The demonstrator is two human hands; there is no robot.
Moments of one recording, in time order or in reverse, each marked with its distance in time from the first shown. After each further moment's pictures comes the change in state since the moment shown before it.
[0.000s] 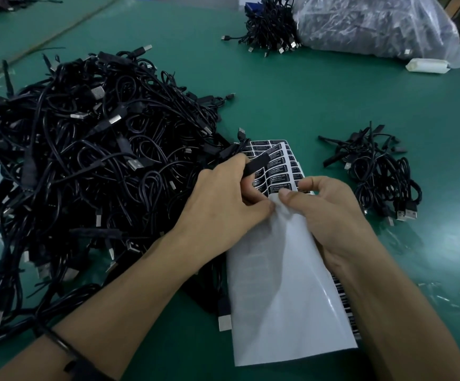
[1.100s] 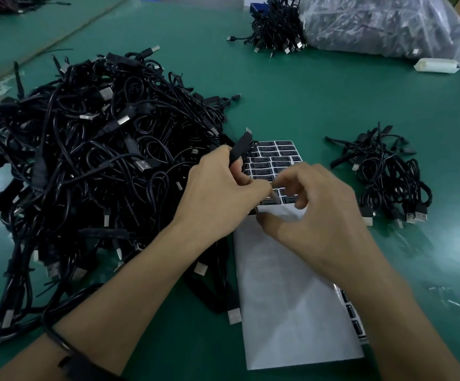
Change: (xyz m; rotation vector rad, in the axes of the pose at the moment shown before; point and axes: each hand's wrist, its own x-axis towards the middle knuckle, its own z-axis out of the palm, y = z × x) left_hand 0.009 -0.002 -0.007 -0.170 0.129 -0.103; right_hand -0.015 -0.004 0.003 -0.844 -0.046 -0.700
